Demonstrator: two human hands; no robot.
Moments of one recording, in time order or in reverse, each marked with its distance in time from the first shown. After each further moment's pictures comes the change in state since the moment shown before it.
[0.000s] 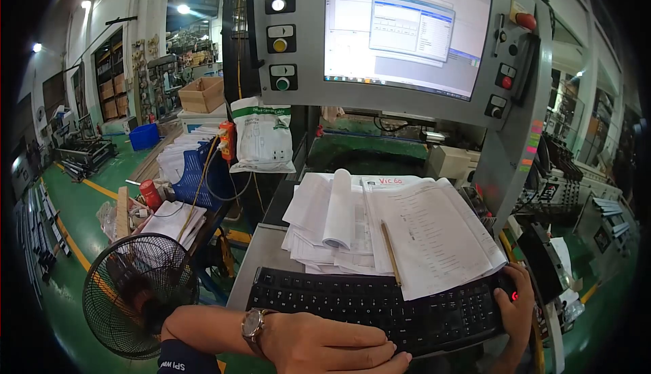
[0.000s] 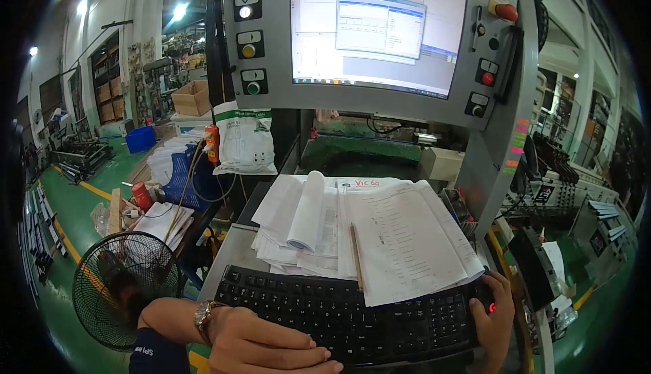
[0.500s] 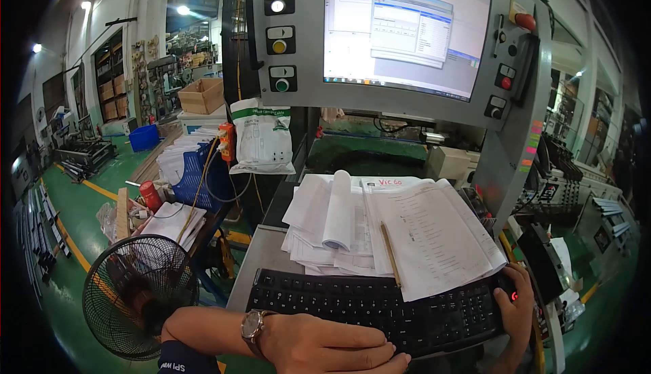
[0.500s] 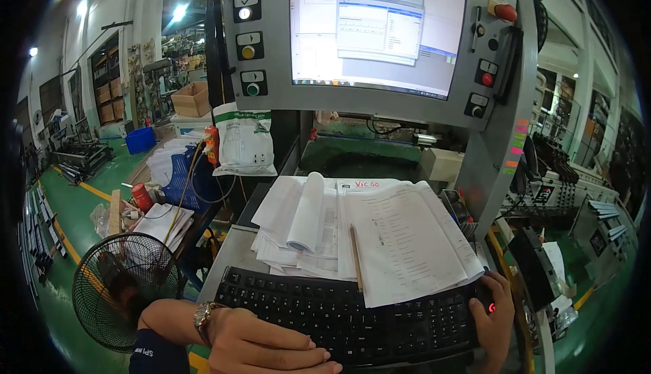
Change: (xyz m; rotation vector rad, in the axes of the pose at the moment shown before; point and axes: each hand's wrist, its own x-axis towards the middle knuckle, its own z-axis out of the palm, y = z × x) left_hand -0.005 -0.002 0.005 0.013 0.025 0.030; right_hand 0.000 -0.002 -0.002 -0.009 -0.024 -0.002
